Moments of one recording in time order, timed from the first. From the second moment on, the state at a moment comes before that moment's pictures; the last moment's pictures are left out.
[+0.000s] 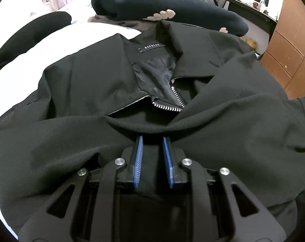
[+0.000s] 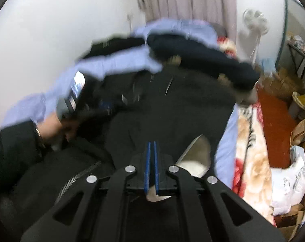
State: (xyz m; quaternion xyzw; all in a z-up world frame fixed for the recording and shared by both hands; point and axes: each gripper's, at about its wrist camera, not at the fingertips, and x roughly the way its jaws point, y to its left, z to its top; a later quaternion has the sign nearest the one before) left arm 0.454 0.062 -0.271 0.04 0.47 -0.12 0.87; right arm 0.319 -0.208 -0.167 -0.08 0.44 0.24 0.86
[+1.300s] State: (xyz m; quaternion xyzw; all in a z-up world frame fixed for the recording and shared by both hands) left arm 0.441 0.165 -0.294 0.00 0.51 -0.07 0.86; right arm 0.416 -0.207 -0.277 -0.03 0.55 0.17 0.81
